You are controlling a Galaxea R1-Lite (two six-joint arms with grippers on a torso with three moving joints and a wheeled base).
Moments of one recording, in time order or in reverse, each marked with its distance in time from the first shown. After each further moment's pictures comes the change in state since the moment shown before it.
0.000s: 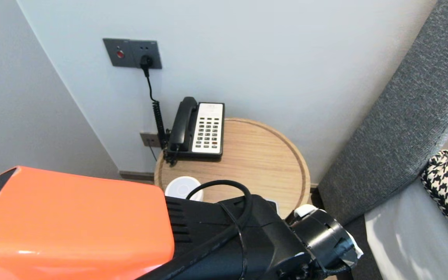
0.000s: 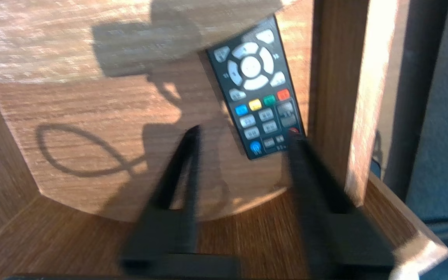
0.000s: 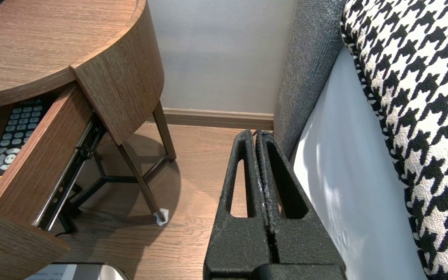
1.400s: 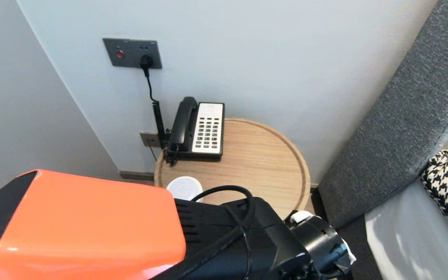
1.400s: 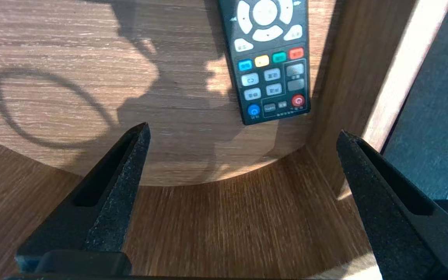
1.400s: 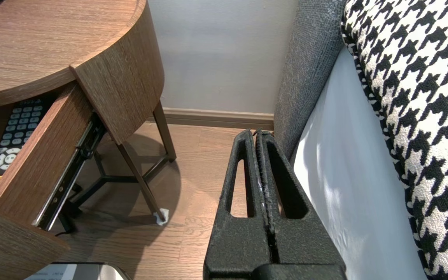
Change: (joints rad) left arm 0.003 0.017 -0.003 0.066 -0.129 -0.171; right arm 0.000 0.000 0.000 0.000 0.001 0.000
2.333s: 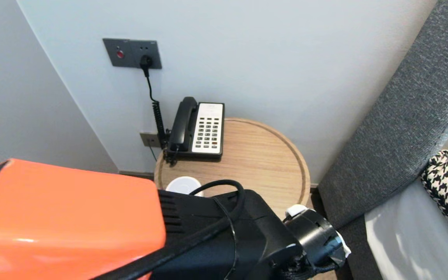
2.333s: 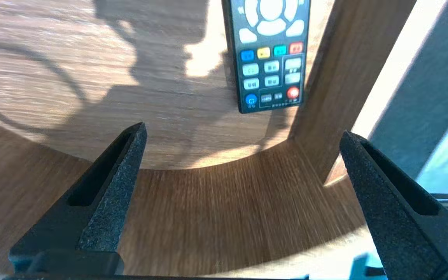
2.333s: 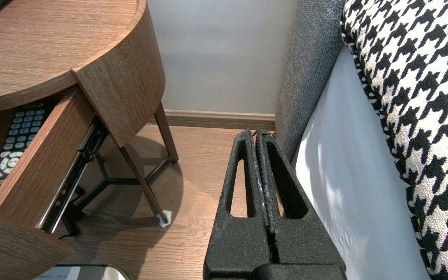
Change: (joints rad) left arm 0.016 -0.039 0.017 0.004 -0.044 -0.076; right arm 0.000 0.000 0.000 -0.033 -0.003 0.013
